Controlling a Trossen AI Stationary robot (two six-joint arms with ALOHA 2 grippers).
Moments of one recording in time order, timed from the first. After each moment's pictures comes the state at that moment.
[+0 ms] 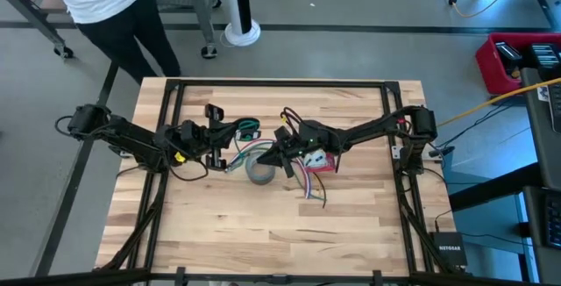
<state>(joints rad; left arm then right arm) -0.15 1.27 0.48 1.55 -0.28 0.17 -0.06 1.85 0.97 0.77 -0.39 0.51</state>
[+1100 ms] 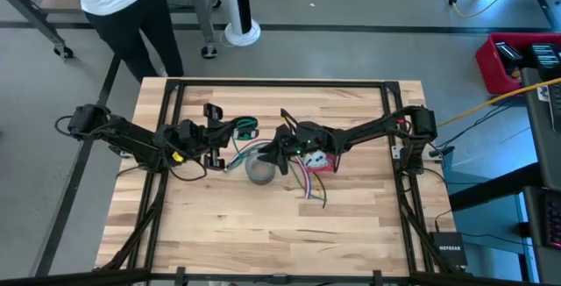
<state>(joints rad) -0.15 1.27 0.48 1.57 -0.27 0.17 -0.06 1.85 0.97 0.68 -0.22 0.49</state>
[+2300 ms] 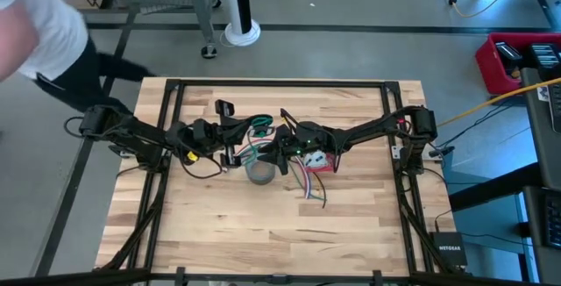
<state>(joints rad) -0.10 1.40 0.62 1.57 -0.21 0.23 -0.06 1.85 0.97 0.68 -0.22 0.49</state>
